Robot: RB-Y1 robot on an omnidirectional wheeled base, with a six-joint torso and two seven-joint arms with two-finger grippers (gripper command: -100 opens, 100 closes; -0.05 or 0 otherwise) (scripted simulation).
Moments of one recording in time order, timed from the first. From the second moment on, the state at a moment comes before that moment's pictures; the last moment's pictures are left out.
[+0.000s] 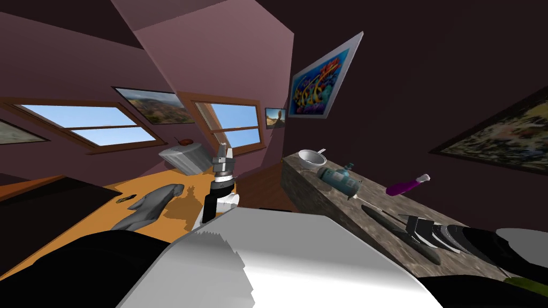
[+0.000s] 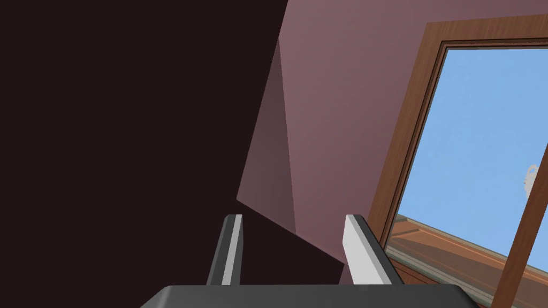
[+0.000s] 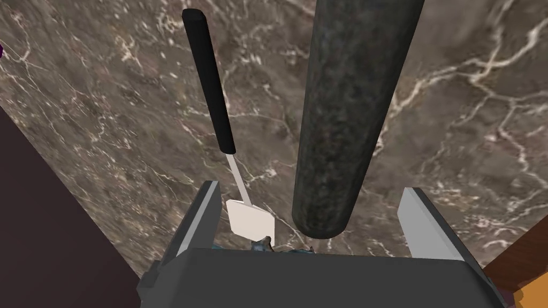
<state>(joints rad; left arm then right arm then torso) 0.48 0.05 -0.01 -2.38 0.11 -0.46 -0.14 0.63 -1.64 0.27 -1.06 0.60 -0.64 0.28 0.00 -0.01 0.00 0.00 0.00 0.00</state>
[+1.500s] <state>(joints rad) 0.48 0.05 -0.01 -2.38 0.11 -0.46 -0.14 0.71 -1.63 0.39 -1.02 0.65 -0.66 0.27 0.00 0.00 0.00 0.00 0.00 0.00</state>
